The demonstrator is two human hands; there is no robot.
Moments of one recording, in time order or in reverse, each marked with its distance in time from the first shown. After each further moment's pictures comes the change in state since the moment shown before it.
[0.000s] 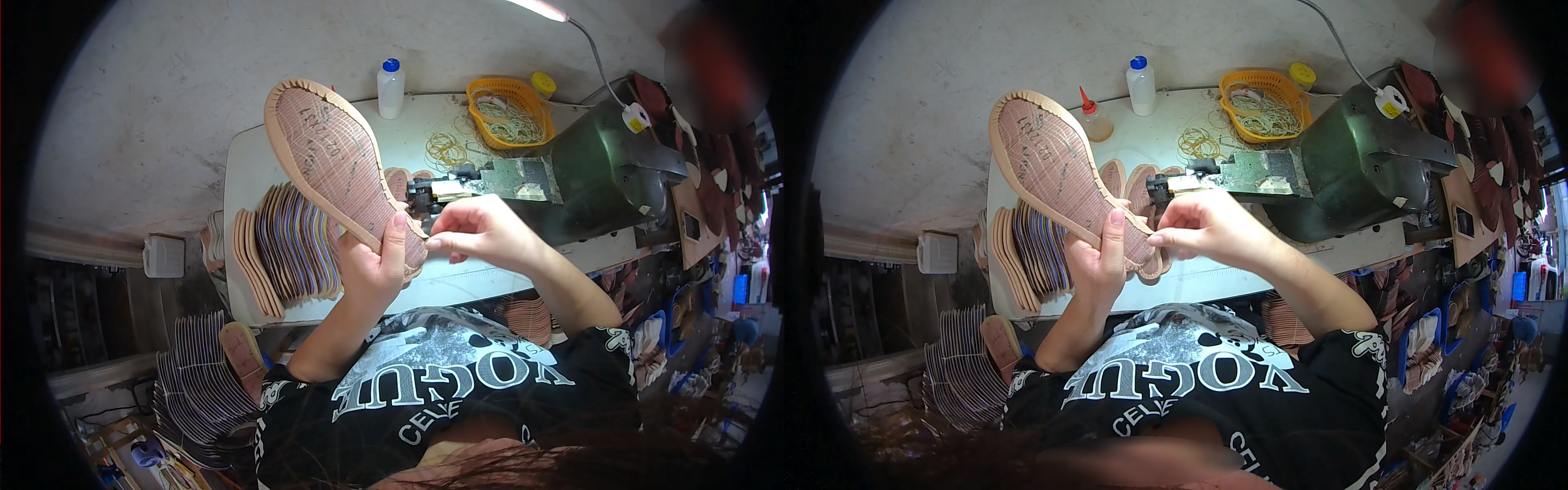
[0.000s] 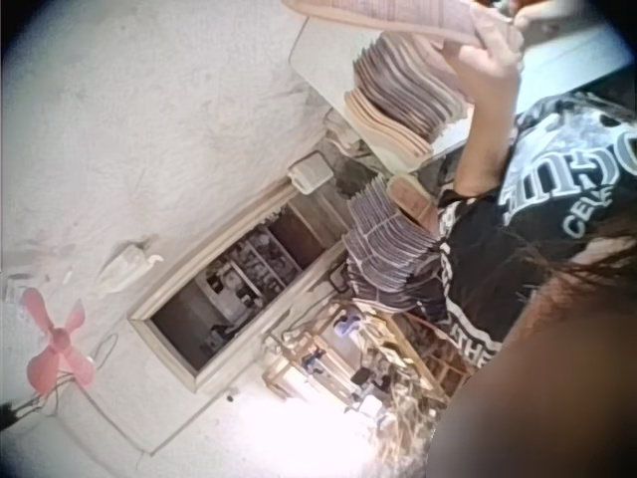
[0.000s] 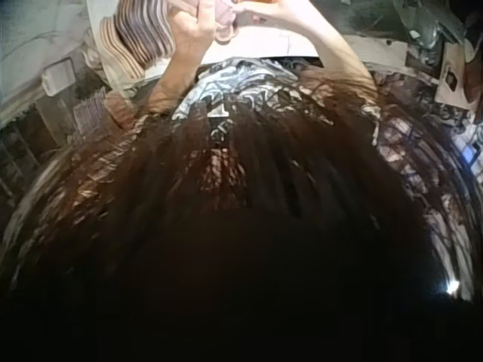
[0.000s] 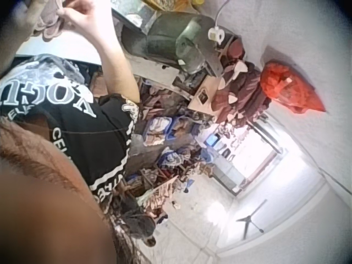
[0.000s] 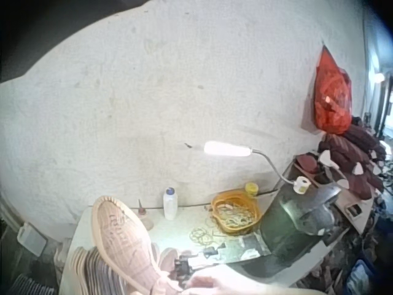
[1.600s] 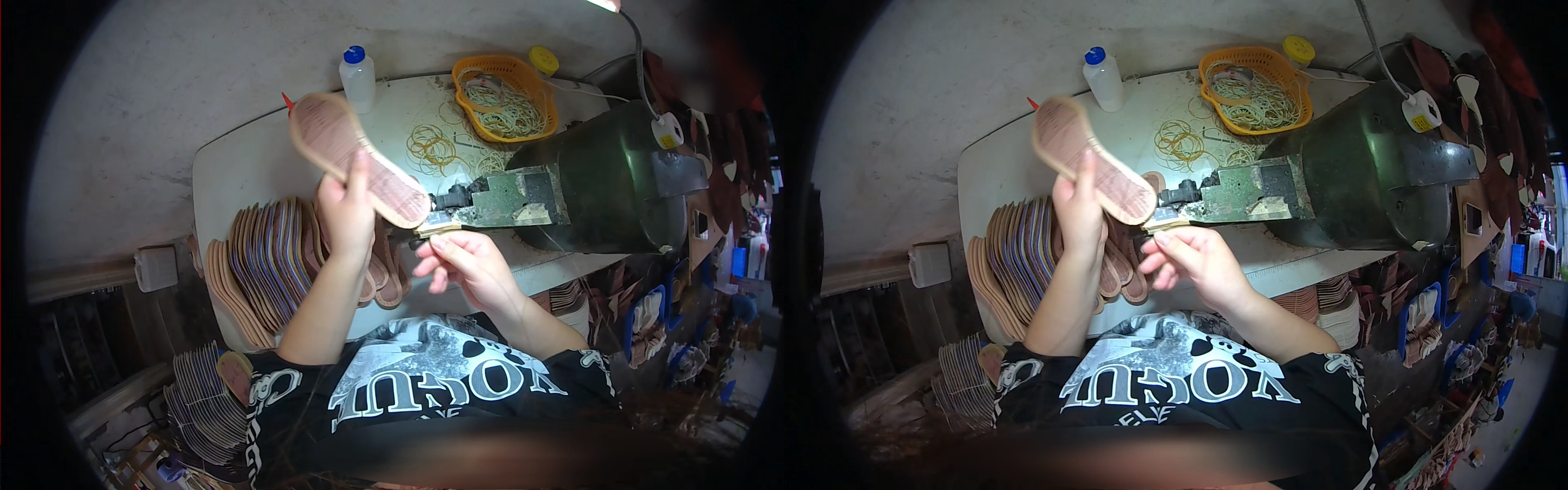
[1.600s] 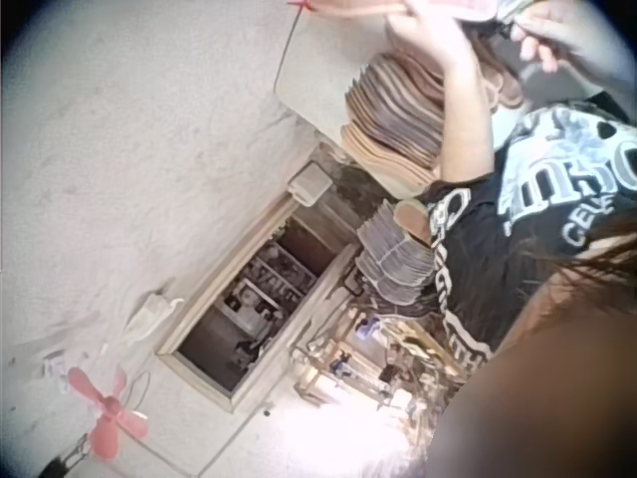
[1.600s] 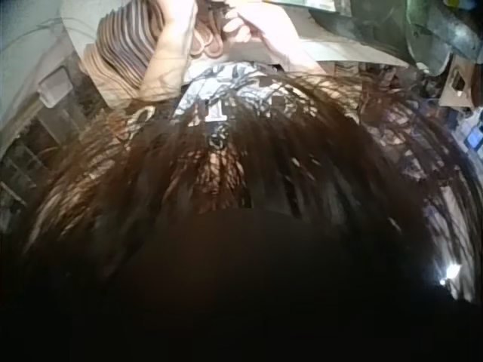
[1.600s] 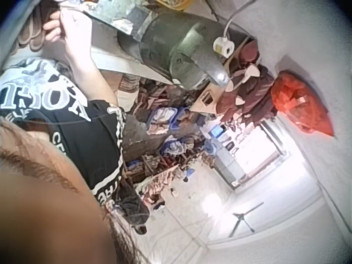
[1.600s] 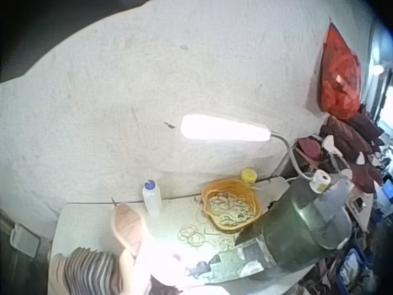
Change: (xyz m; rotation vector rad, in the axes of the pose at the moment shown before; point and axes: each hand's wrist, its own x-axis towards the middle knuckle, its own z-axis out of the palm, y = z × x) left_hand 0.108 -0.093 0.044 -0.404 0.206 -0.374; right_hand 0.021 0.066 0.010 0.867 0.236 0.210
